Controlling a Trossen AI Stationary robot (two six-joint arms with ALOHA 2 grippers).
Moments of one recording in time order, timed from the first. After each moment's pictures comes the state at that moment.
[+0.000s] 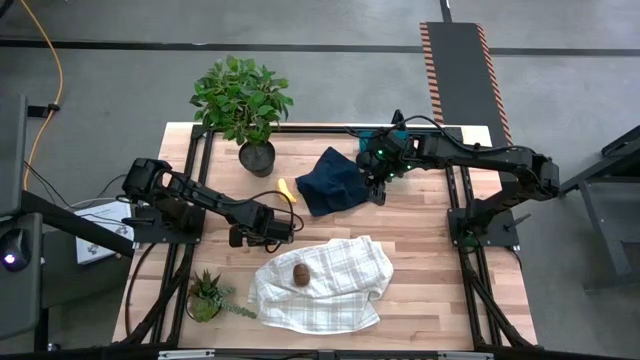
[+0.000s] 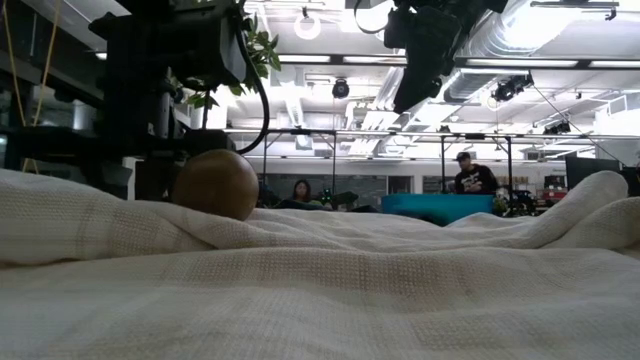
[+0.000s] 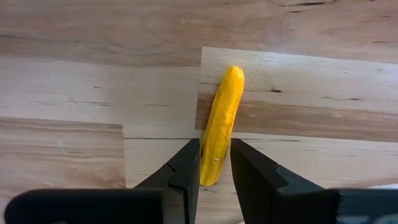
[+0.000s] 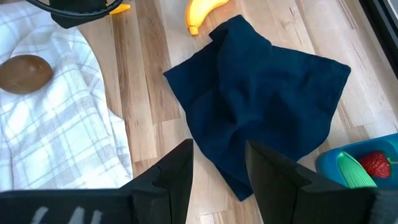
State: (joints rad) left arm -0.07 1.67 0.90 -0.76 -0.02 -1.83; right arm -0.28 1.41 1.21 -0.74 -0.12 -0.03
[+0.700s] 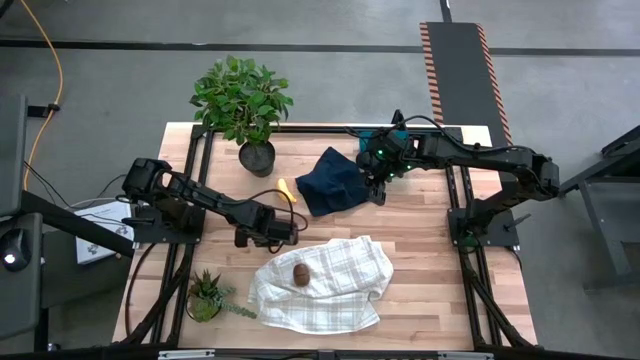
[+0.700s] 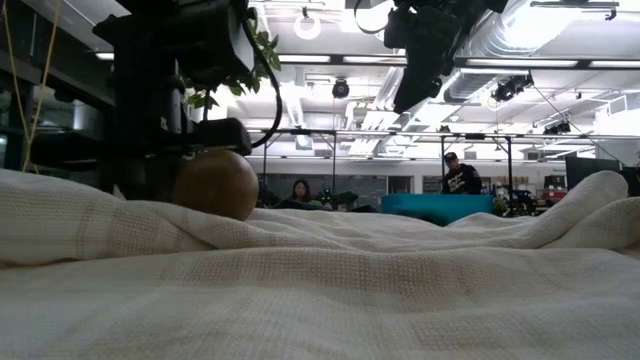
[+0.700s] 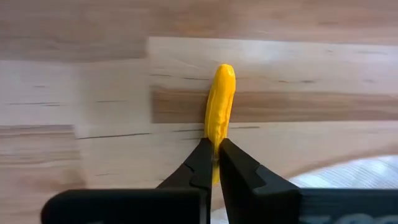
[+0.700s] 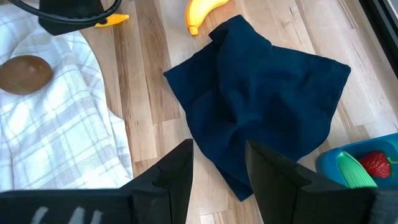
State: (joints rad) left arm -0.07 1.67 0.90 -0.66 -0.02 -1.78; right arm -0.28 1.41 1.21 -0.74 -0.12 -0.02
